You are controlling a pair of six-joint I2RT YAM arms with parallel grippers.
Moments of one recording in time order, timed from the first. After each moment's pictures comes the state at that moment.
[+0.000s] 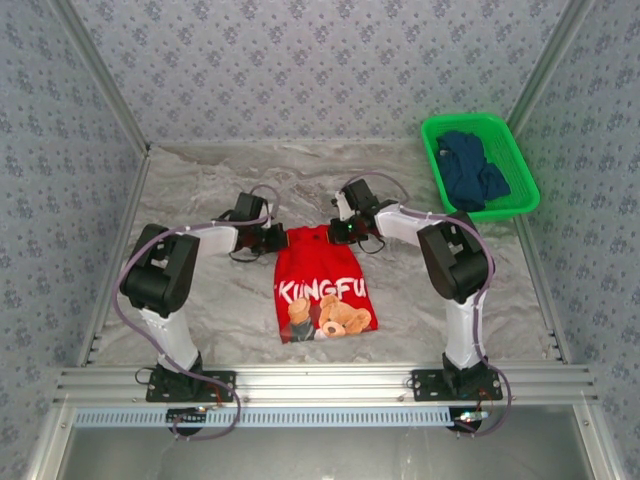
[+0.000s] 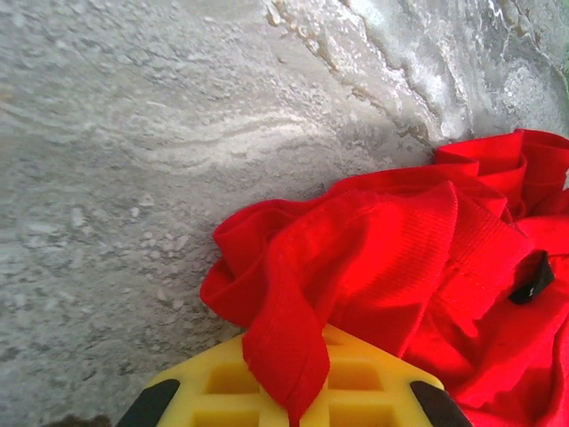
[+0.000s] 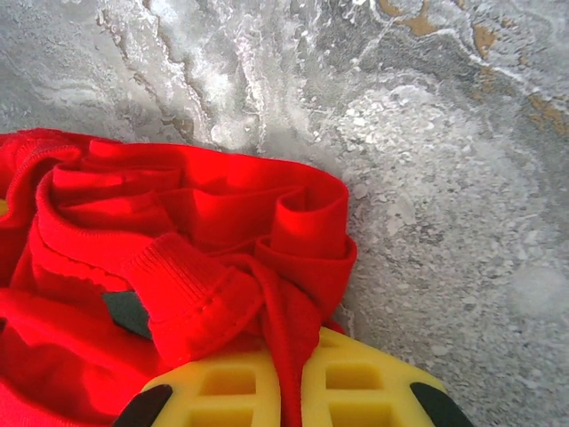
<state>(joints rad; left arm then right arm) -0.36 1.84 0.99 -0.13 0.36 -0.51 0.50 2.01 1.31 -0.31 -0.32 0.30</state>
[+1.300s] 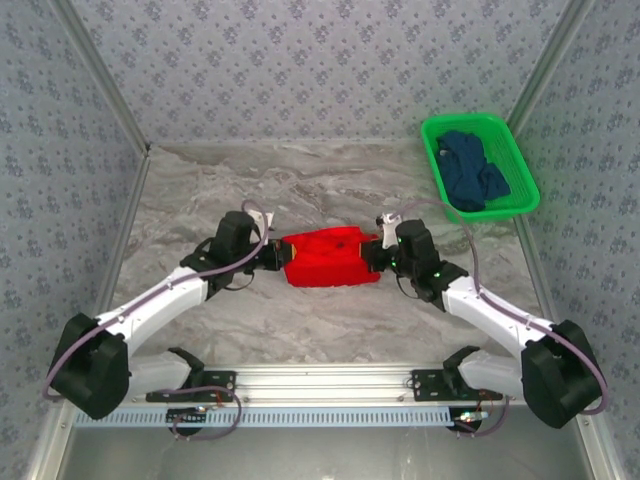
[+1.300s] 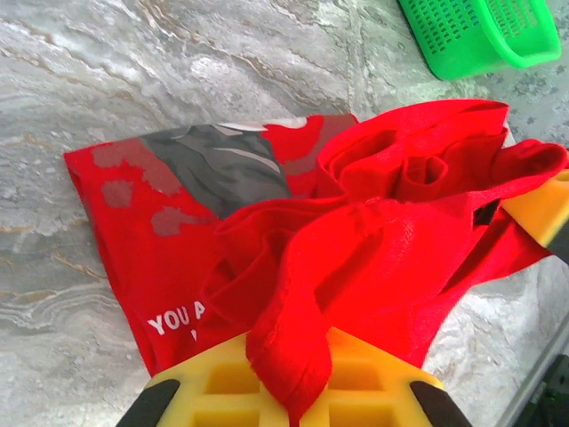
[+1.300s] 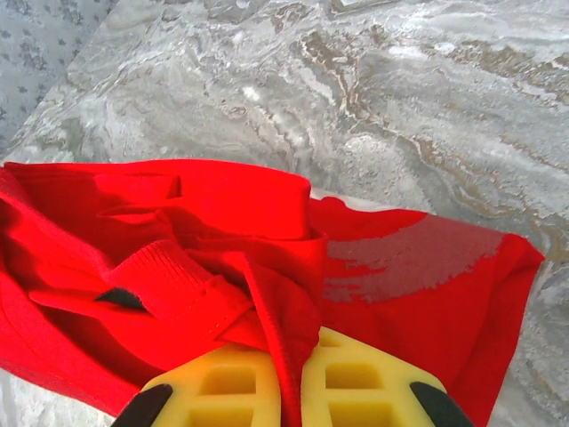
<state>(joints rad) -0.56 1.22 0.72 -0.14 0.33 -0.52 0.53 1.15 0.61 0.01 -0.15 0.35</state>
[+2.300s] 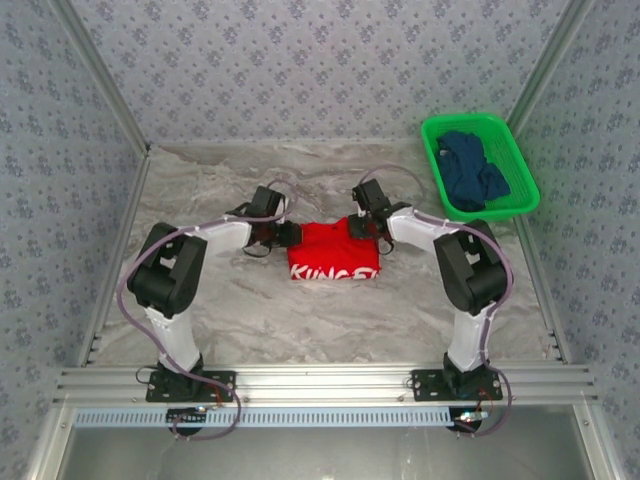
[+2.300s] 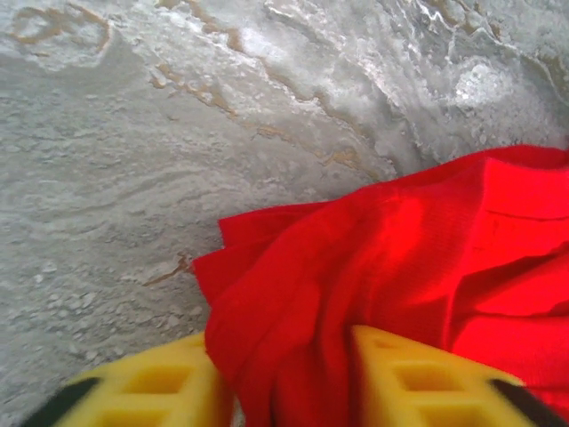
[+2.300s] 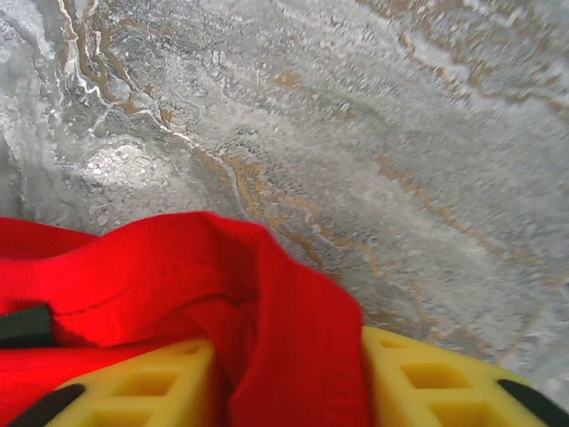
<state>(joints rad) -0.46 1.86 1.12 -0.25 0.21 -0.44 0.48 1.88 1.22 -0.33 0.08 0.24</state>
